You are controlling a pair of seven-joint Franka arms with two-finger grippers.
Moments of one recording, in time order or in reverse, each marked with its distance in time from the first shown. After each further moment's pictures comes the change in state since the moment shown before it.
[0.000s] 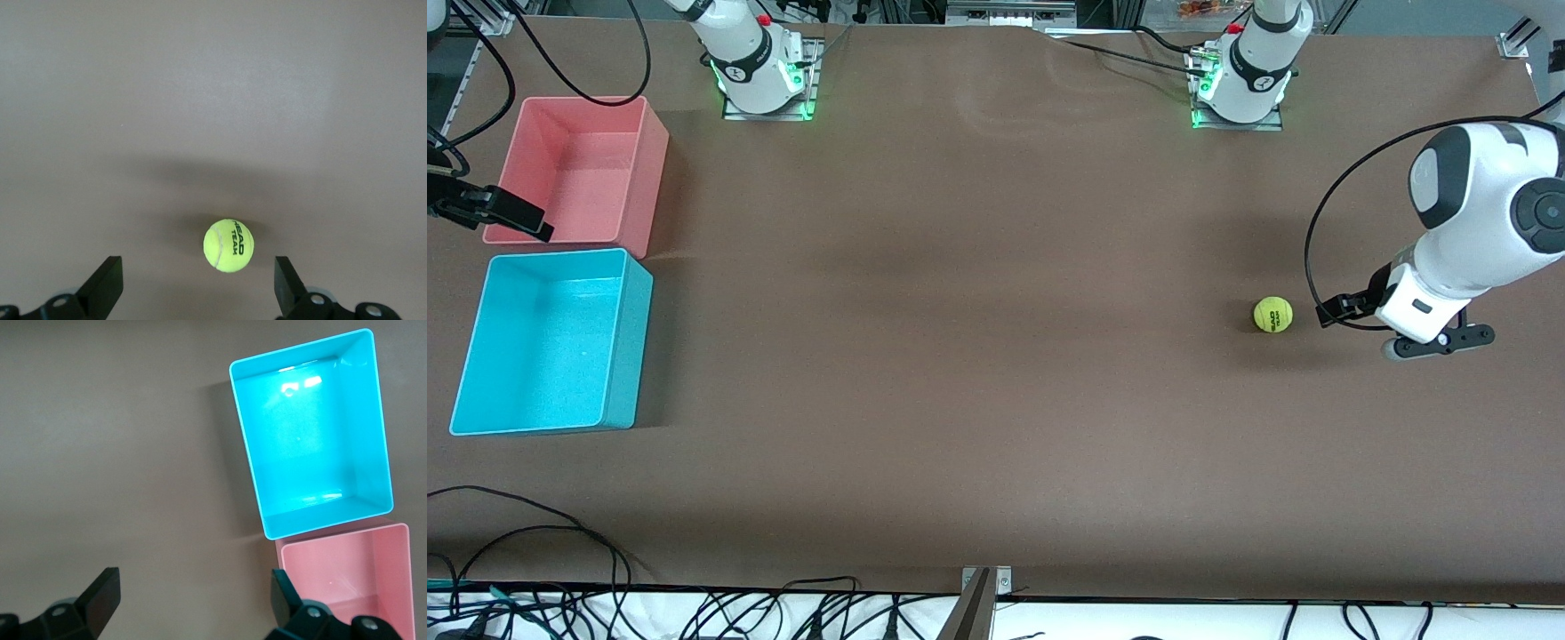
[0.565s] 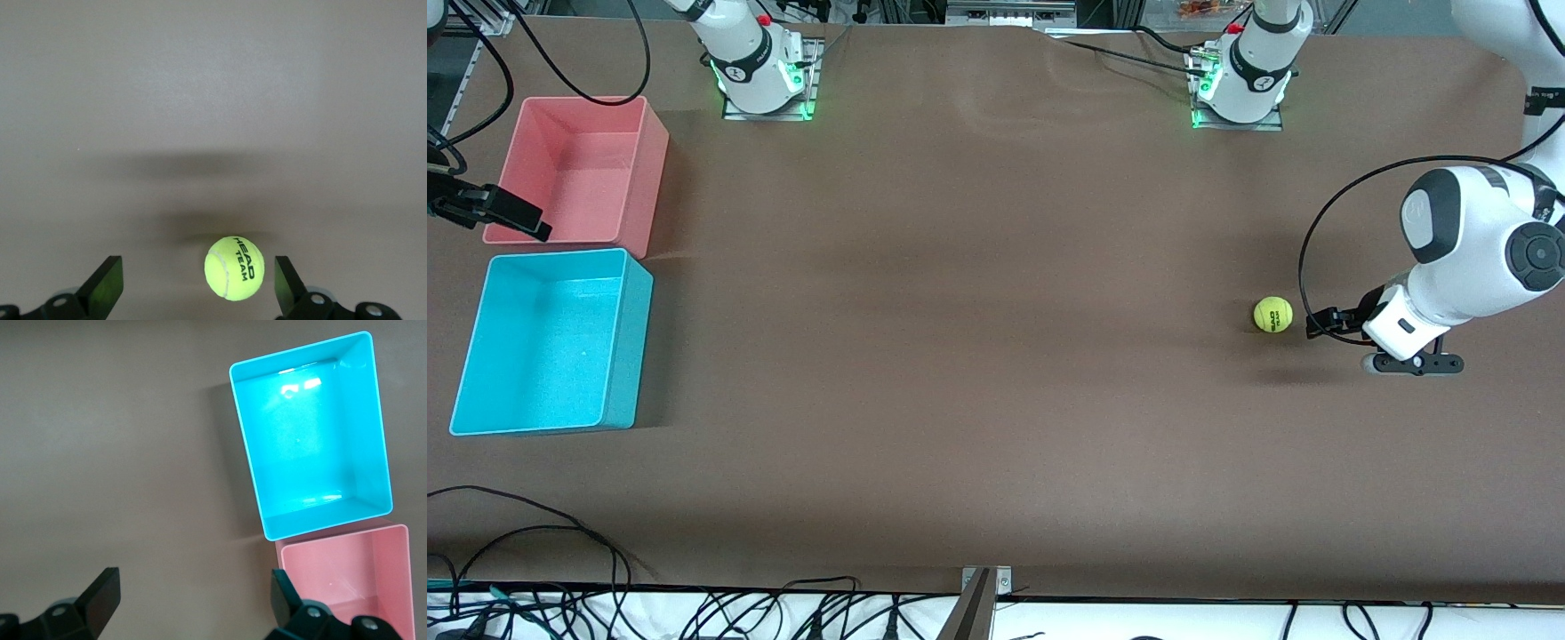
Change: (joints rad) left arm 0.040 0.104 0.006 -0.006 -0.091 0.093 0.266; right arm 0.000 -0.002 0.000 0.001 0.000 0.002 0.000
